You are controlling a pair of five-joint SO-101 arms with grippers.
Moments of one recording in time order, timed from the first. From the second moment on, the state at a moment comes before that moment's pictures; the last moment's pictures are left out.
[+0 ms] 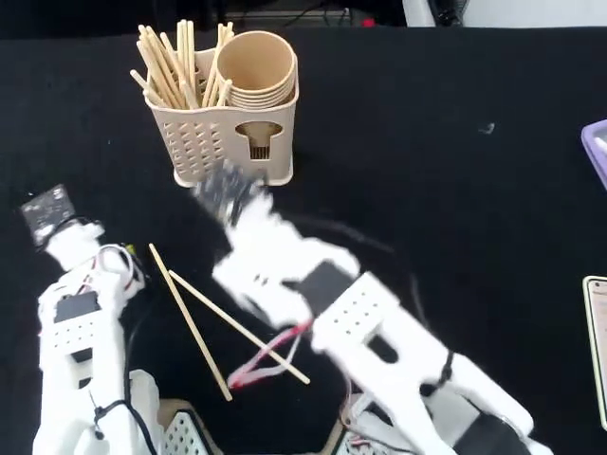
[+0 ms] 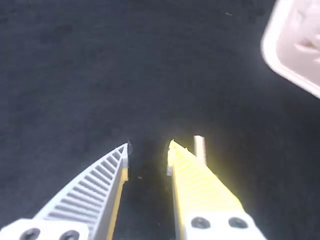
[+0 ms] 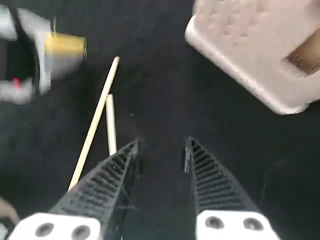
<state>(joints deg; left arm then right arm) -25.1 -50.3 76.6 31.8 12.5 -44.8 -34.2 51.4 42.2 1.7</state>
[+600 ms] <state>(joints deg) -38.5 -50.3 76.6 31.8 20.5 -61.1 -7.2 48.0 32.9 -2.9</state>
